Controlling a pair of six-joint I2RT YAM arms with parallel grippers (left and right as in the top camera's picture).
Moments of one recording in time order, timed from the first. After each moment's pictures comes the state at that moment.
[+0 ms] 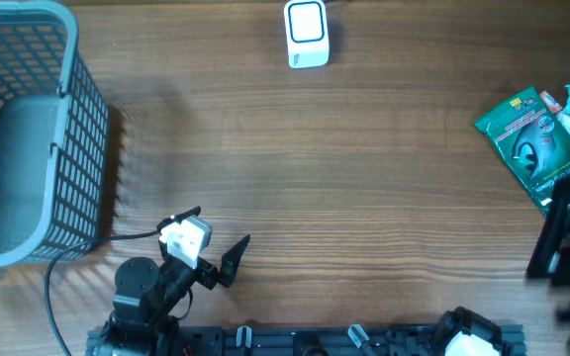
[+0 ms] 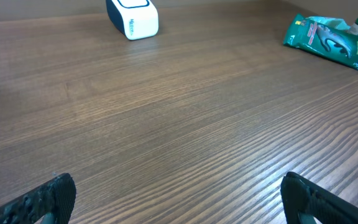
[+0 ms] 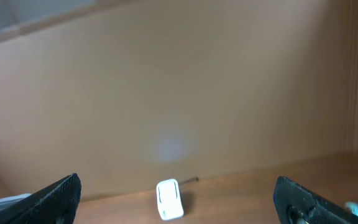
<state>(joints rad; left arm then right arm) -0.20 0.05 0.13 -0.45 0.37 0.00 -0.50 0.74 1.92 -1.12 -0.53 0.29</state>
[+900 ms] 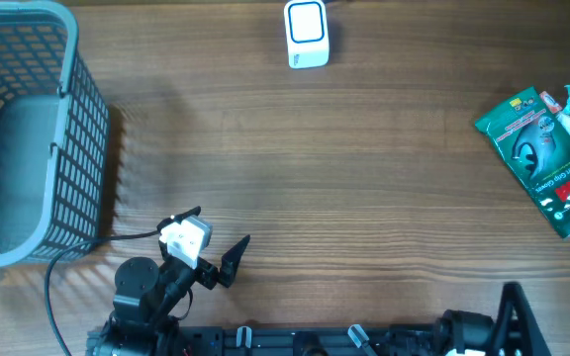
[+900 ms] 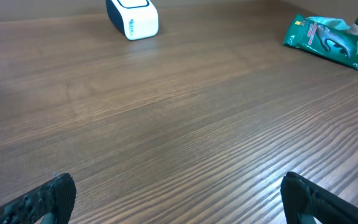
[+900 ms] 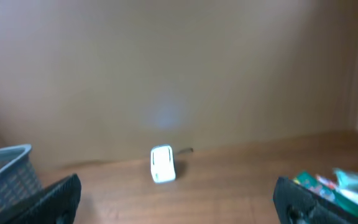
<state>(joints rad) -0.20 0.05 0.13 -0.45 0.37 0.00 -0.14 0.28 1.39 -1.06 -0.22 0.22</state>
